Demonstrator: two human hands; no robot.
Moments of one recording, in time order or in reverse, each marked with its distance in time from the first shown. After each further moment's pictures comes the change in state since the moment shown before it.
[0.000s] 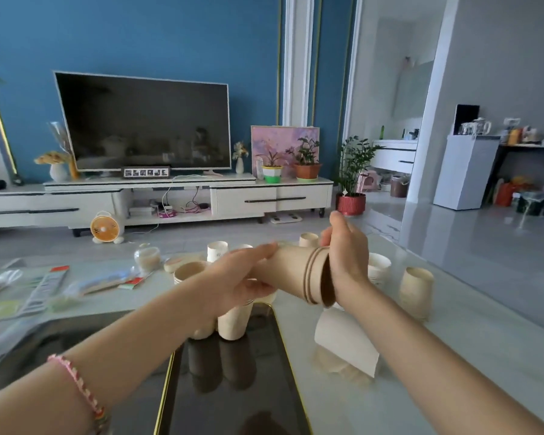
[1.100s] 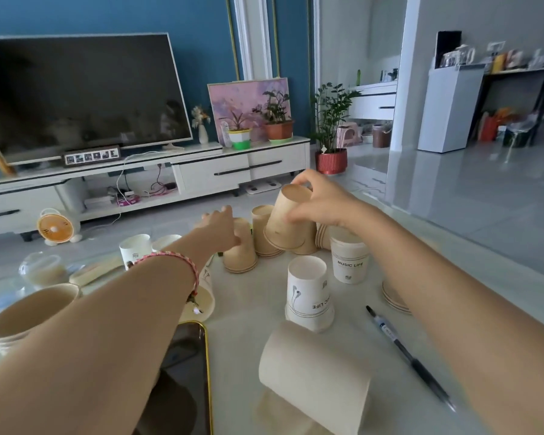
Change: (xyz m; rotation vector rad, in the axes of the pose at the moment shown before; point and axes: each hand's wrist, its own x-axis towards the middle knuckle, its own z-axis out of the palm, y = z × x) left_hand 0.274 -0.023 0.044 1.777 0.206 0.289; right_hand 0.192 0.091 -0.026 -0.543 -0.557 -0.144
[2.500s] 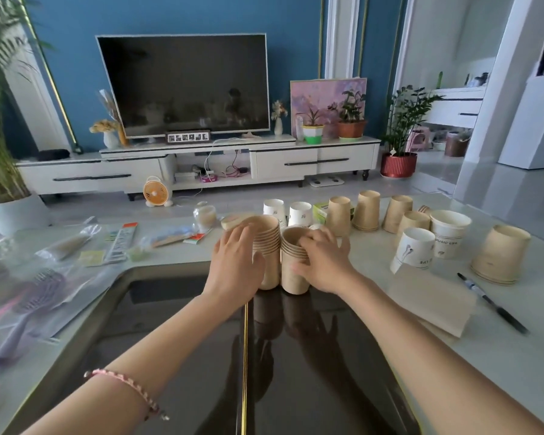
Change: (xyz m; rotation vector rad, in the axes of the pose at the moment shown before) left_hand -0.277 -0.154 -0.013 -0.418 0.462 -0.004; right_hand -0.133 -0.119 0.193 -0.628 -0.162 -0.183
